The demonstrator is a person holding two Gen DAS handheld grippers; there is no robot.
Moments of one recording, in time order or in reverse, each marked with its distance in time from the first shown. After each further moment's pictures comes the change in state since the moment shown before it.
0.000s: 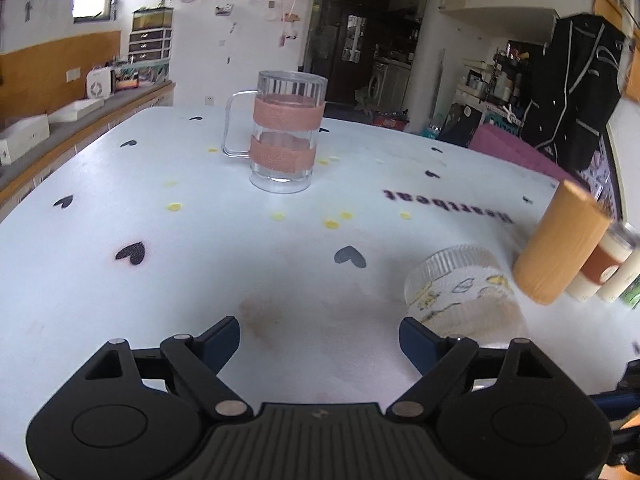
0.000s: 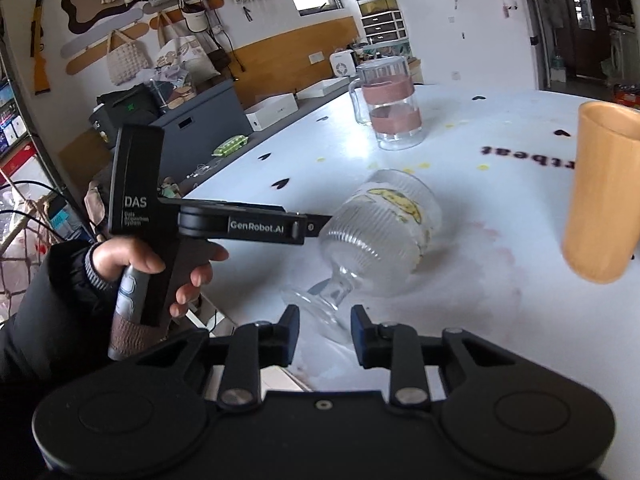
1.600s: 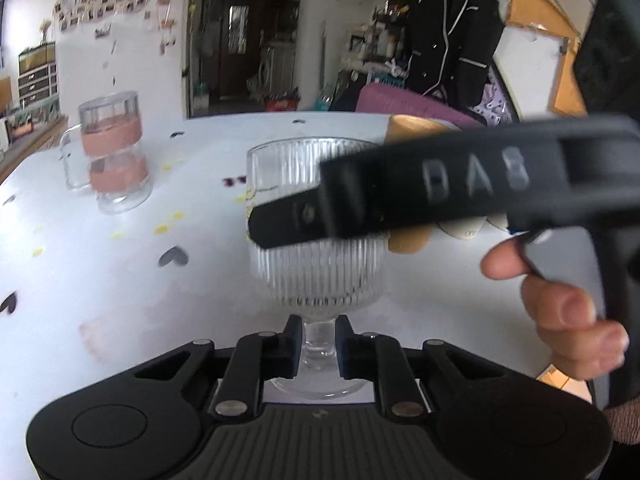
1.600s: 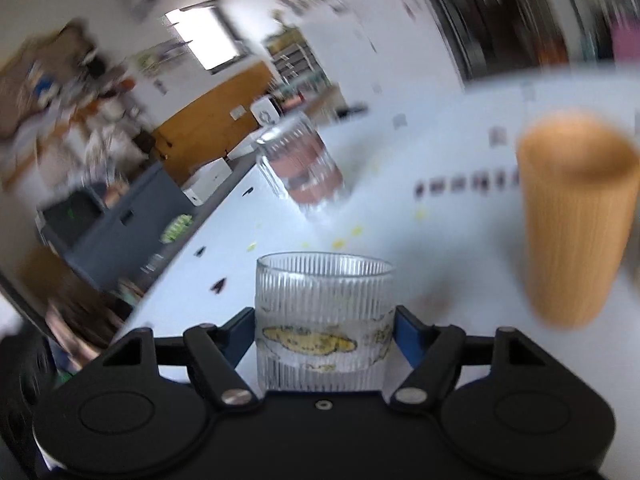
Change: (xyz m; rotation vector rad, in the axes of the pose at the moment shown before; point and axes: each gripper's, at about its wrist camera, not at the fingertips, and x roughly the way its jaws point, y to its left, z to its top) left arm 0.002 -0.101 -0.016 0.276 0.030 -0.218; right arm 0.028 -0.035 0.061 0.228 -0.138 -0.144
